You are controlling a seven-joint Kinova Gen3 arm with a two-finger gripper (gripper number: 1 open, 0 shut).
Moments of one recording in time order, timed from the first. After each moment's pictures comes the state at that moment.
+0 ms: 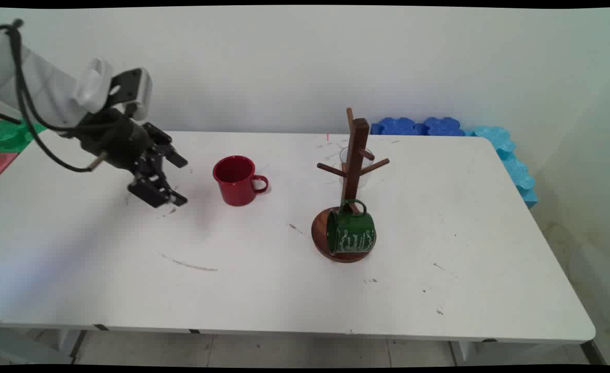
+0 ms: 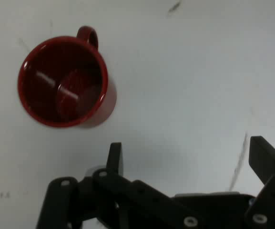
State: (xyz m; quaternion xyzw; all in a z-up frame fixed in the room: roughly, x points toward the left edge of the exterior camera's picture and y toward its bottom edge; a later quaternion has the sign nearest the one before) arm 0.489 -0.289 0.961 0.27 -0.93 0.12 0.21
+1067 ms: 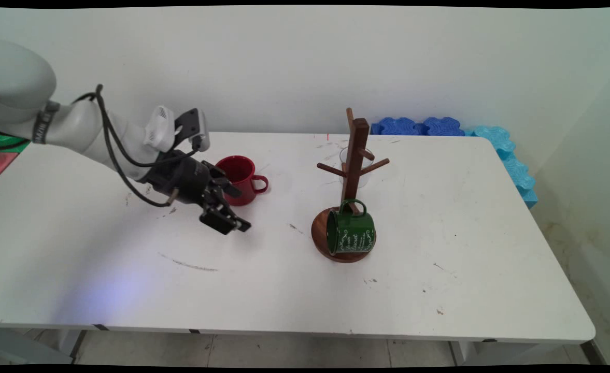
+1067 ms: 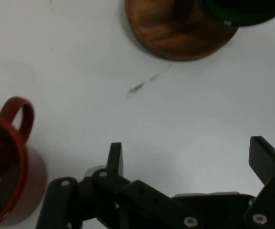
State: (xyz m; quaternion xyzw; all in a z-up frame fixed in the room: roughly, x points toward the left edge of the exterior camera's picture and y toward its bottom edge) arm 0.428 -0.307 0.879 0.33 -0.89 0.09 0.31
